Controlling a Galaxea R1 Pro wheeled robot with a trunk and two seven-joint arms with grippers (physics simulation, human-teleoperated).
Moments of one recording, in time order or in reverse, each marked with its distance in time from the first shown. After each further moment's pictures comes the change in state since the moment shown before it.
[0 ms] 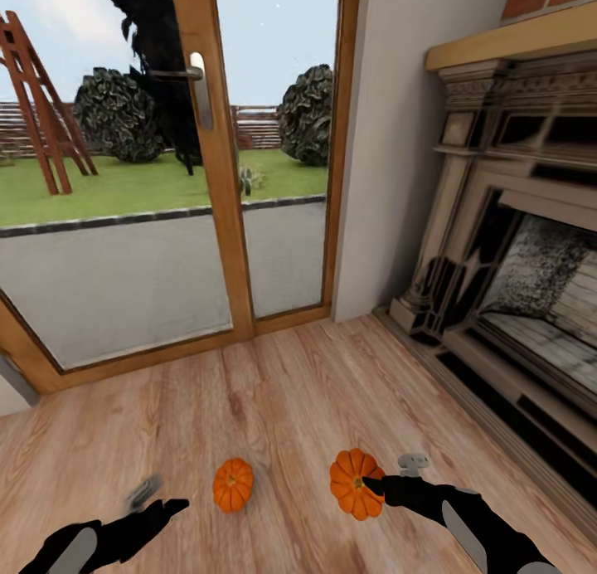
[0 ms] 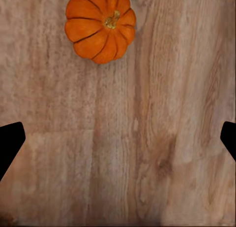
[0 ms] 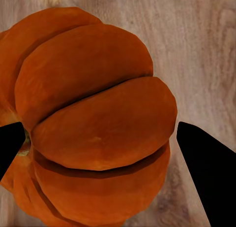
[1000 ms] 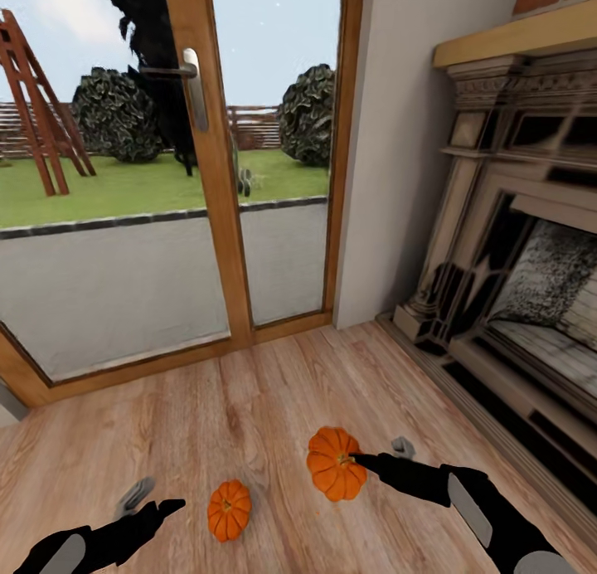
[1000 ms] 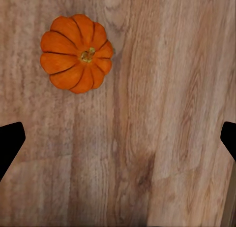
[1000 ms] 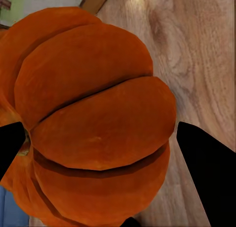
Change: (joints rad) left arm -0.001 0.022 0.014 0.049 0.004 0.000 -0.120; right arm -0.008 0.000 -0.143 -0.099 -0.105 0.317 0.347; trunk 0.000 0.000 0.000
